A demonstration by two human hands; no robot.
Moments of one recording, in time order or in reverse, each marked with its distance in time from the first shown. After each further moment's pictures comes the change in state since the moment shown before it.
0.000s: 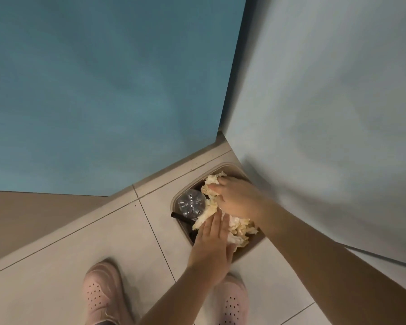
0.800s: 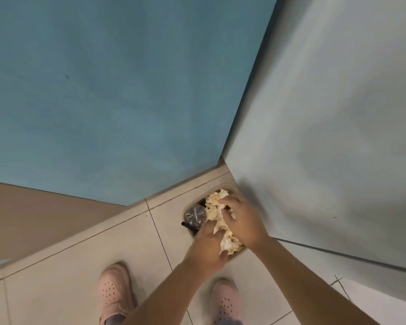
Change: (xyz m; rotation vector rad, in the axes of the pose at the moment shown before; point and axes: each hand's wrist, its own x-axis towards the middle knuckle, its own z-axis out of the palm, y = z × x) left_hand -0.043 0.010 -0.102 -0.241 -0.085 0.017; right_hand -0.081 -0.054 -0.032 0.483 0.455 0.194
